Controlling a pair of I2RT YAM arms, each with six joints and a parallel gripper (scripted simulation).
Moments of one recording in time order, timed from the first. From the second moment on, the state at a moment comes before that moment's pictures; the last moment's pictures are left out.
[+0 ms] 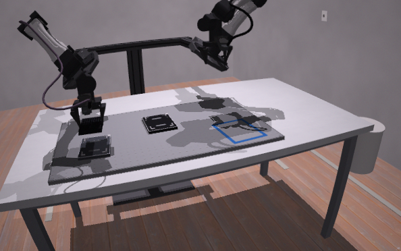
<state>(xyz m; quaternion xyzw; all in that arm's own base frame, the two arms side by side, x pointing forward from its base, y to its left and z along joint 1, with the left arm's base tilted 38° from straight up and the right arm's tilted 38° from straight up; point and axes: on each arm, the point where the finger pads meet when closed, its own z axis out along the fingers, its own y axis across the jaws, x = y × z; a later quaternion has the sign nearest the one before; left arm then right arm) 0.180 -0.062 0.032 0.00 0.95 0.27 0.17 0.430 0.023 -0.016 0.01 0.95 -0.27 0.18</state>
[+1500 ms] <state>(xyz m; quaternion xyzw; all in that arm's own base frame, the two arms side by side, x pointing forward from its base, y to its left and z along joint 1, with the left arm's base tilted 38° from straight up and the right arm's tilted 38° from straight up) 0.180 -0.062 0.032 0.00 0.95 0.27 0.17 0.451 -0.011 -0.067 0.01 0.95 -0.27 0.17</state>
